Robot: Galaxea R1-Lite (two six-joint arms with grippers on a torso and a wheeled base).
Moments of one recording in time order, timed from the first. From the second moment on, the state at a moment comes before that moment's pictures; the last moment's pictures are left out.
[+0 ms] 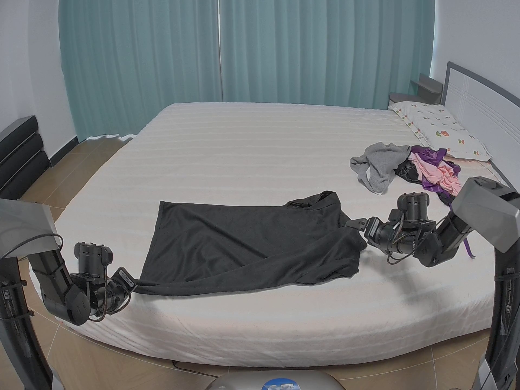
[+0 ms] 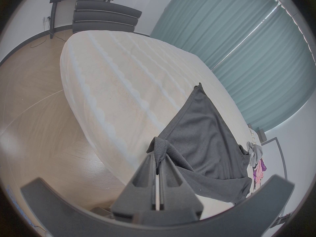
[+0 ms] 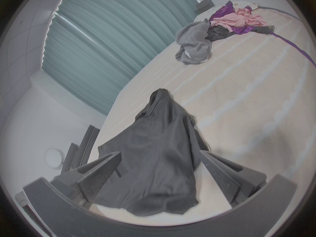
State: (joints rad) left arm -0.02 2.15 -0.40 -0.97 0.07 -0.87; right arm 0.15 2.37 -1.06 -0.76 0.28 0.67
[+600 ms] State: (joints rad) left arm -0.01 2.15 -0.39 -0.97 0.04 -0.87; right arm 0.20 2.35 -0.87 -0.75 0.35 0.62
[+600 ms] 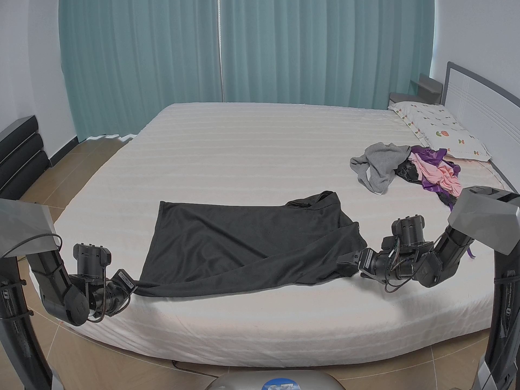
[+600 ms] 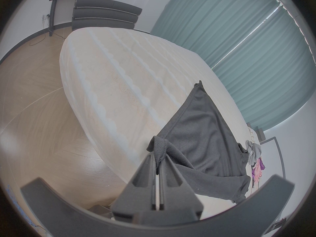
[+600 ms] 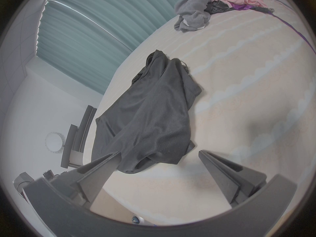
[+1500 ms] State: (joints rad) left arm 0.00 2.10 -0.38 -0.97 0.04 -0.87; right arm 0.20 2.19 -0.70 -0.75 0.31 0.68
